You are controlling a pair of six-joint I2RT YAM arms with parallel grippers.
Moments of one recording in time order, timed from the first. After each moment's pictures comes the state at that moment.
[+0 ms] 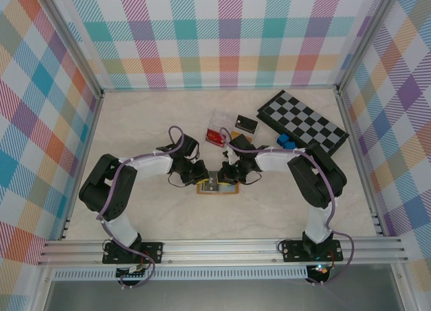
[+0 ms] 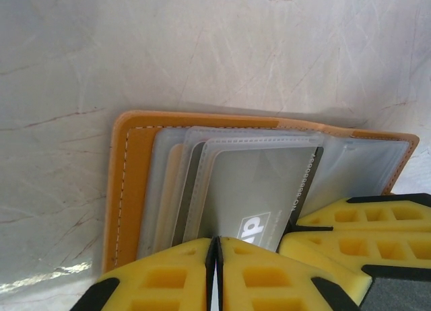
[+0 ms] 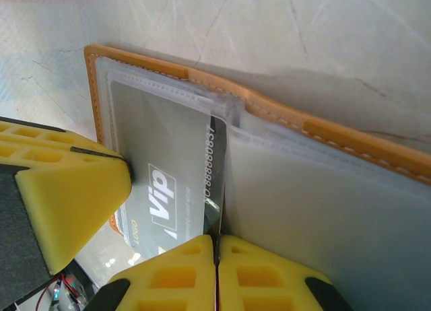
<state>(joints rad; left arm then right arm) -0.54 1.72 0.93 -0.39 0.41 -0.84 0.66 1.87 1.03 -0.30 -0.57 0.69</state>
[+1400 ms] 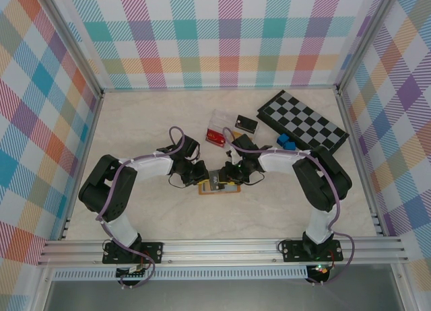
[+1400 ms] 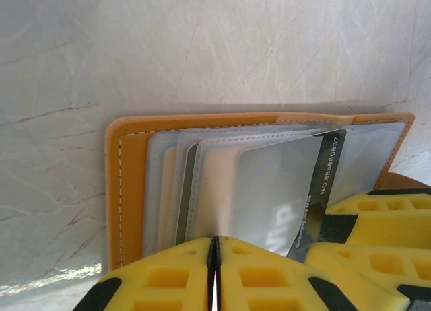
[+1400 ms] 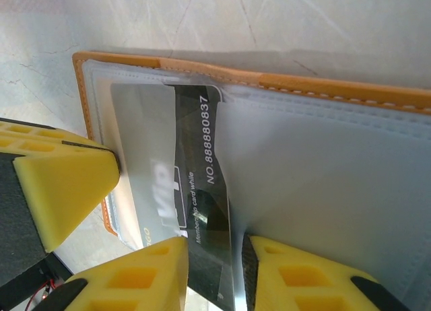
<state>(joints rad) -0.54 1.71 0.91 -0.37 0.40 -0.85 0.65 1.83 1.00 -0.32 -0.54 0.68</state>
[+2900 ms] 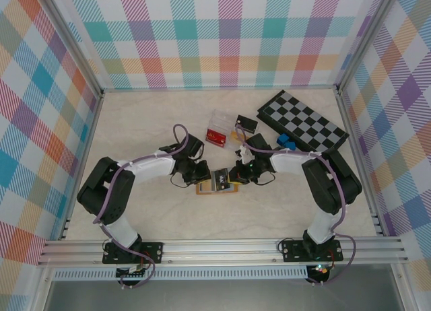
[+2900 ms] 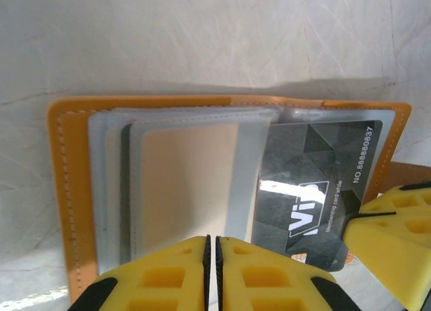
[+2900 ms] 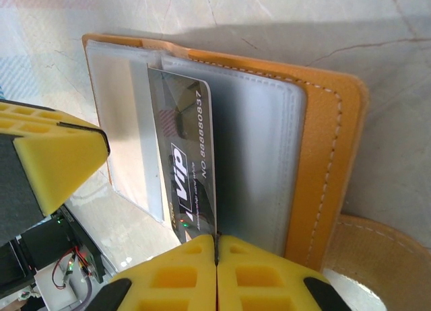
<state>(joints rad) -0.60 1.68 0.96 -0.44 0.33 -0.82 0.55 1.76 0.90 -0.29 -0.68 0.60</state>
